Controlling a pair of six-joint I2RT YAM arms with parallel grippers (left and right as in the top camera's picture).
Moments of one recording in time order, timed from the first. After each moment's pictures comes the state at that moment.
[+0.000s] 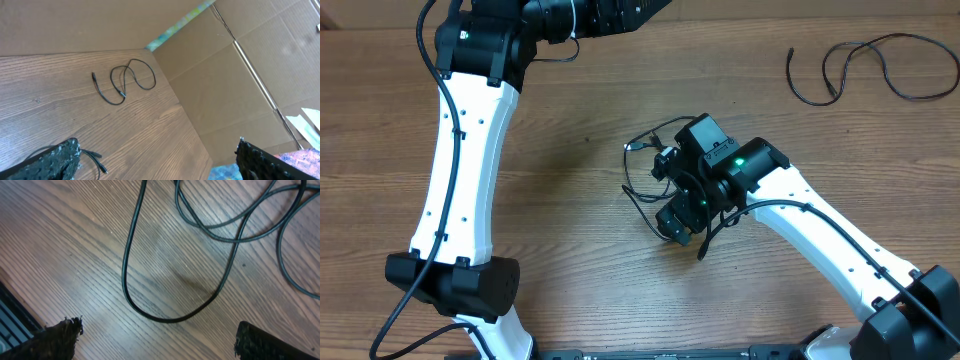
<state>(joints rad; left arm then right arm) -0.20 1.90 2.22 -0.77 0.88 -0.50 0.60 1.60 1.29 -1.03 -0.24 -0.19</state>
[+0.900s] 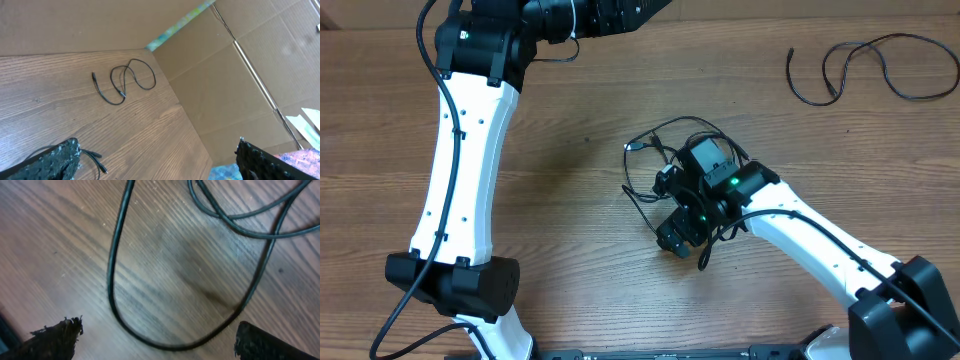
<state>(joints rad) -0.20 1.90 2.22 -0.77 0.88 -0.50 0.60 1.60 1.04 -0.76 -0.28 -0.20</state>
